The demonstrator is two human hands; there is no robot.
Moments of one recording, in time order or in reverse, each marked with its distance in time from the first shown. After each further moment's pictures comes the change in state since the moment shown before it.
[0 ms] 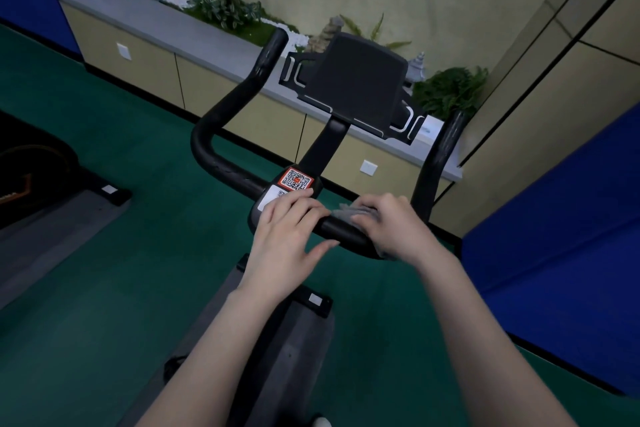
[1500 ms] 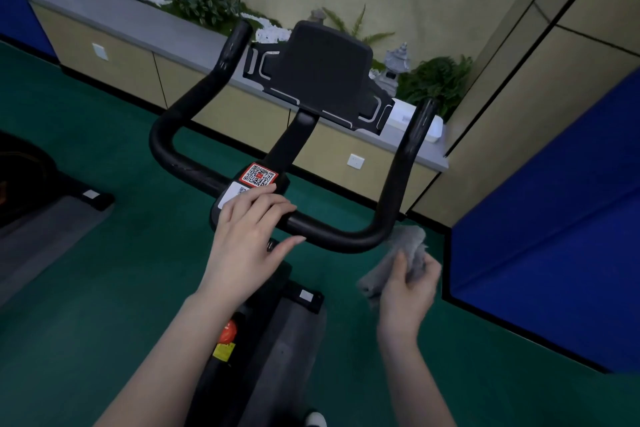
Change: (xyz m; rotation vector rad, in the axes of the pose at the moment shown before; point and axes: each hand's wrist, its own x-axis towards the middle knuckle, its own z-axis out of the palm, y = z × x) left_hand -0.001 -0.002 0.004 0.073 -0.004 0.020; right_hand -0.075 0.045 0.067 0.924 0.919 0.580
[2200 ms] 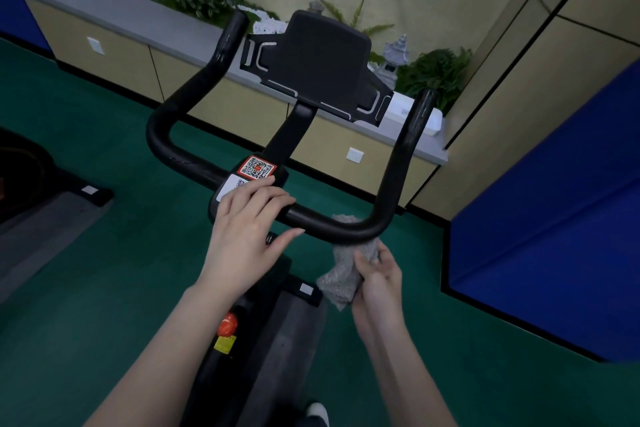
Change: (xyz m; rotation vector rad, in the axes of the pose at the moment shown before) left_hand 0.000 0.000 -0.001 0.032 0.000 0.020; right_hand -0.018 -0.009 0.011 0.548 -0.422 0.515
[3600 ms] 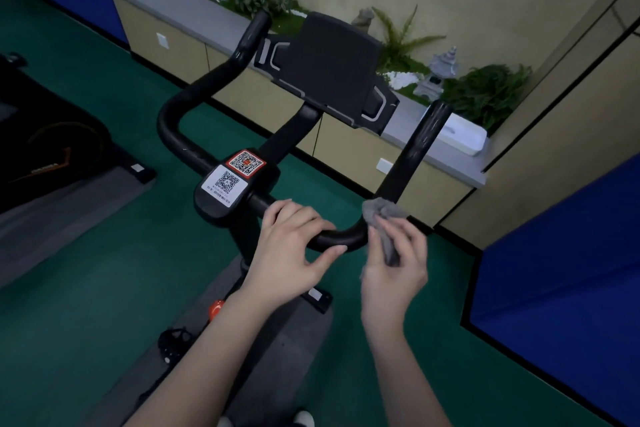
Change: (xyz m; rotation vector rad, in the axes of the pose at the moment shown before) left_hand 0.013 0.085 0.039 -0.170 -0.011 -0.173; right_hand 0.040 -0.035 -0.018 -0.706 0.088 -0.935
